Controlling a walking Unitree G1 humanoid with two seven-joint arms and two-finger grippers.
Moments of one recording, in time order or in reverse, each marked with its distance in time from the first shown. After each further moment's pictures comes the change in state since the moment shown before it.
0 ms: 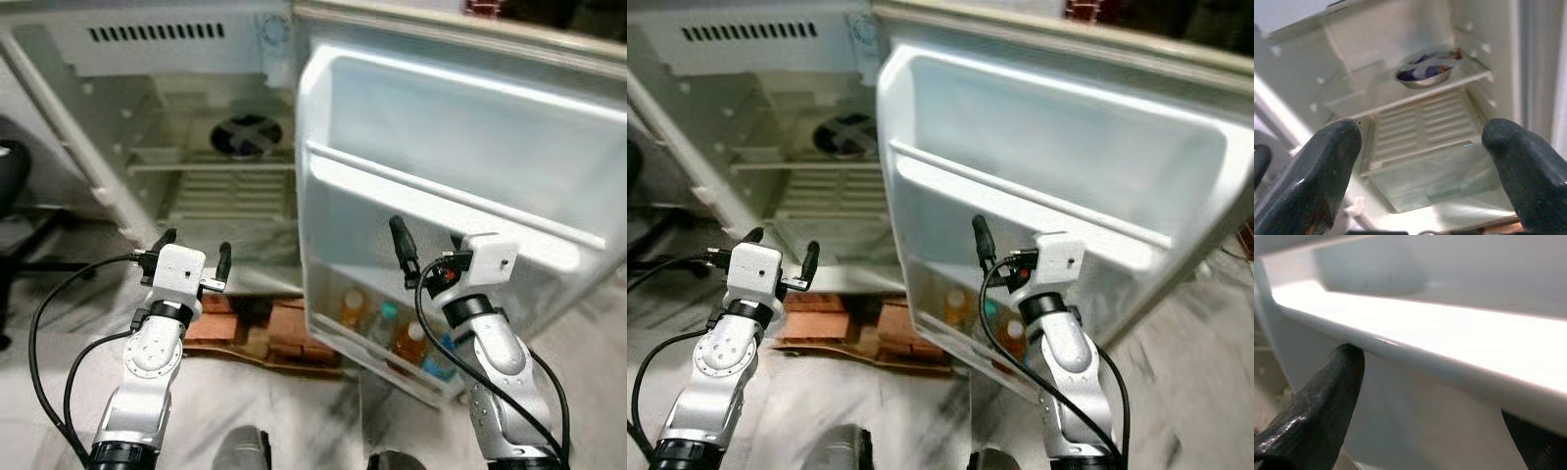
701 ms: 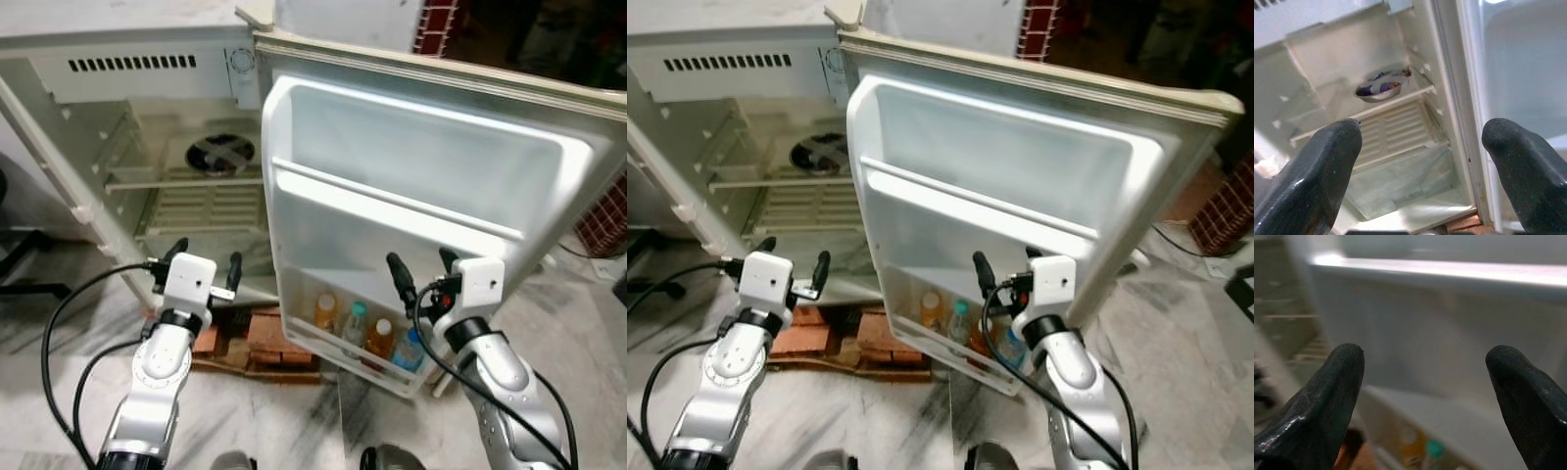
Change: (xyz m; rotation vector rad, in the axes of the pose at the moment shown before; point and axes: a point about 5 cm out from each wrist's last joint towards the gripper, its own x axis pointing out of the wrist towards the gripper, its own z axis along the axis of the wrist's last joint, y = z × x) left arm -0.005 -0.004 -0.006 0.001 0.028 -0.020; right arm -0.008 0.013 -0.022 0.032 0.137 0.128
